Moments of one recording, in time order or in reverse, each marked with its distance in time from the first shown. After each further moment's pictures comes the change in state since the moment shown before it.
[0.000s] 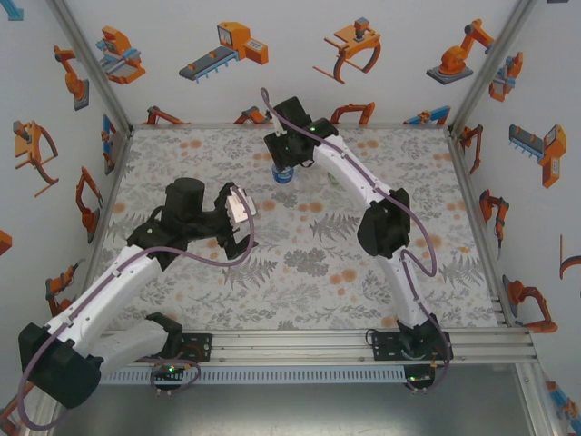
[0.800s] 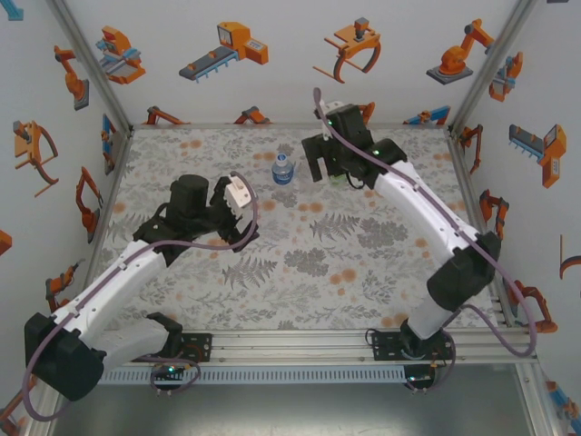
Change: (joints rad) left arm 0.000 0.047 -0.007 0.075 -0.163 -0.201; right arm -0.049 -0.725 -0.747 0.194 0.156 -0.007
